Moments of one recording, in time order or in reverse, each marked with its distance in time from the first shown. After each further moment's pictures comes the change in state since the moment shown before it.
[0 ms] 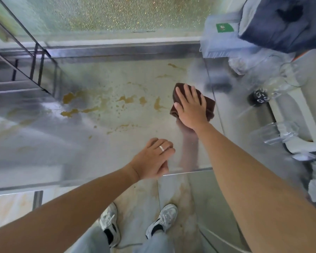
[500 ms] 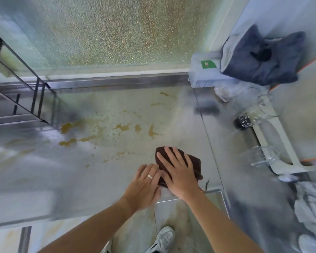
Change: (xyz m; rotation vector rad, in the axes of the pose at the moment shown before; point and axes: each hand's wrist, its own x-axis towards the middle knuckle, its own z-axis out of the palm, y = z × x) left_hand -0.015 0.006 0.004 0.085 0.050 -0.199; right_hand -0.133 -0.034 0.019 0.056 -0.043 -0.150
